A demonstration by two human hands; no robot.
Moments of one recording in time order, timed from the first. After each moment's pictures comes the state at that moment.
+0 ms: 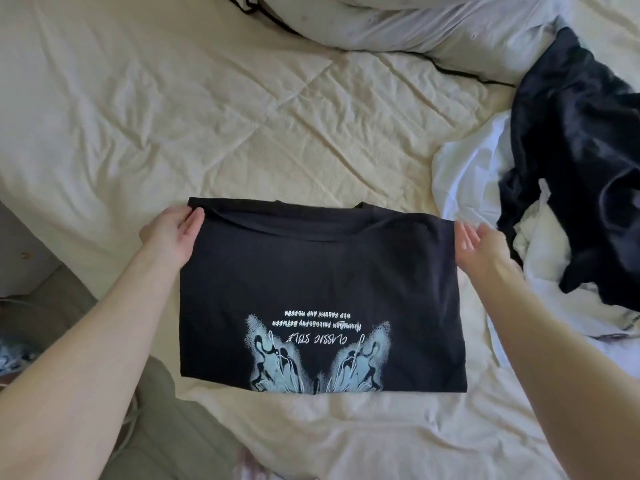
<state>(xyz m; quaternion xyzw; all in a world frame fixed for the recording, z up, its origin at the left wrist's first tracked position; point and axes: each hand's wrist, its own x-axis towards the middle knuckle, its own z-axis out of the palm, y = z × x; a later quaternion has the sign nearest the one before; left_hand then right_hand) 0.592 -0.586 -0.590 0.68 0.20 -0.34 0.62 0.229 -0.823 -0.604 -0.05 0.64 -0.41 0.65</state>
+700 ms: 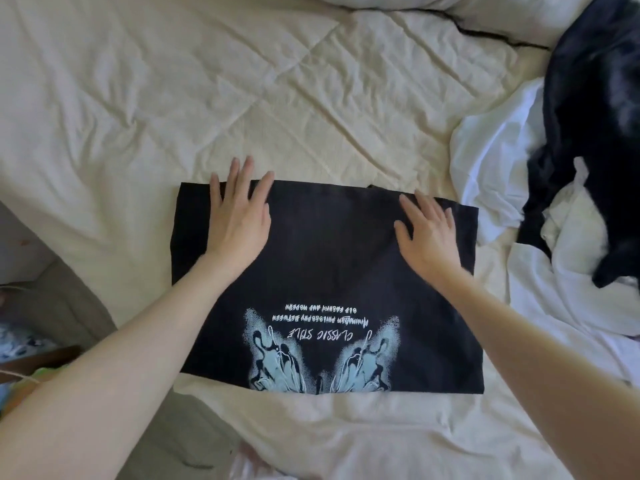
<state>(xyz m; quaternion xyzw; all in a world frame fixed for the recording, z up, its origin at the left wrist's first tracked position) 0.522 -0.616 -0.627 0.85 -0.53 -0.05 0.04 0.277 -0.771 -0.643 -0.85 0.48 0.03 0.23</state>
